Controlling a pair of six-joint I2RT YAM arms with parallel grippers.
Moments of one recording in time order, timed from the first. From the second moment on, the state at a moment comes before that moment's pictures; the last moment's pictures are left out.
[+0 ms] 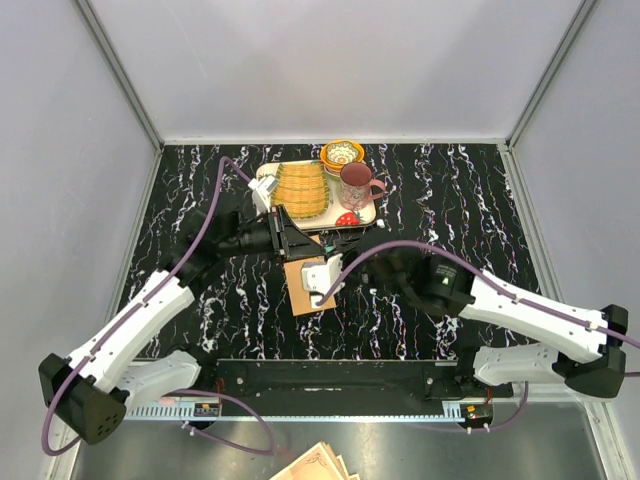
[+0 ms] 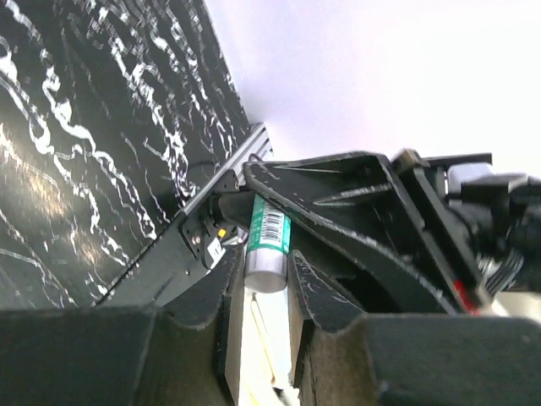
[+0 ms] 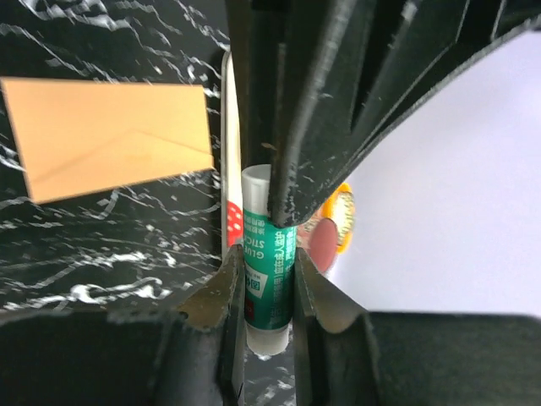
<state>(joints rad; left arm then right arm) -0.57 1.00 0.94 -0.19 0.70 -0.97 1.15 1.17 1.24 -0.55 0.15 -0.93</state>
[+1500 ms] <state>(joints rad) -0.79 0.85 1.23 -0.98 0.96 1.29 0.92 1.29 1.30 -0.73 -1.17 0.08</state>
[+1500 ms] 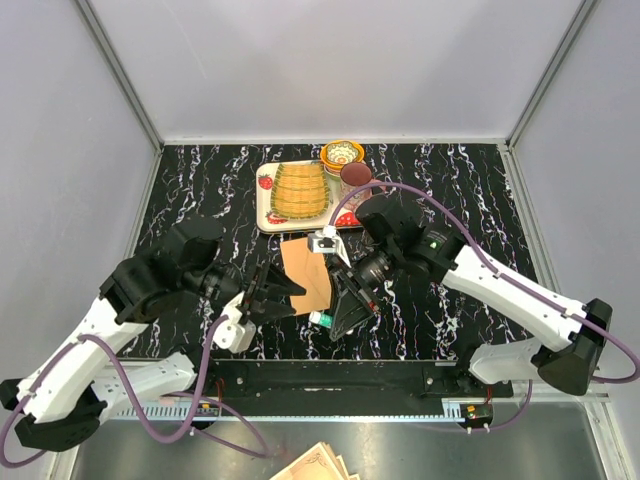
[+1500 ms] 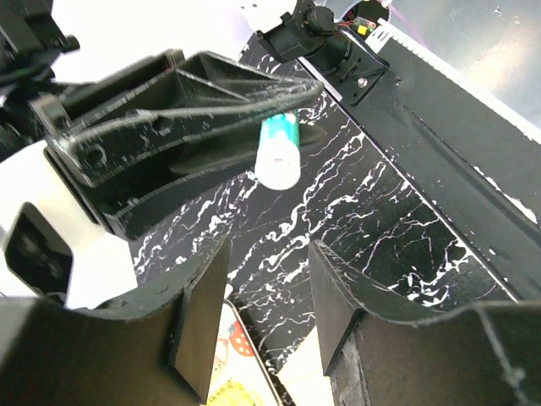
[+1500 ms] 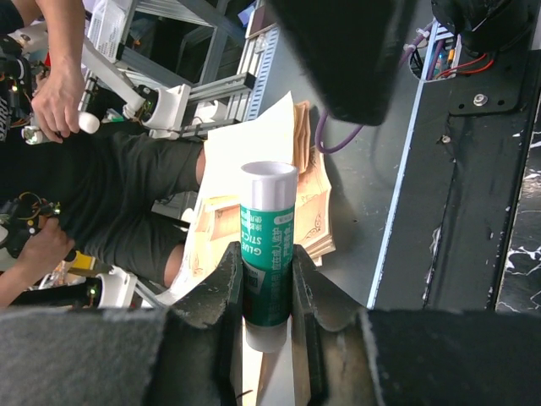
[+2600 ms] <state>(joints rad) -1.06 0.91 1.28 -0.94 0.81 1.31 0.92 1.32 1.30 -0.70 -1.24 0.15</state>
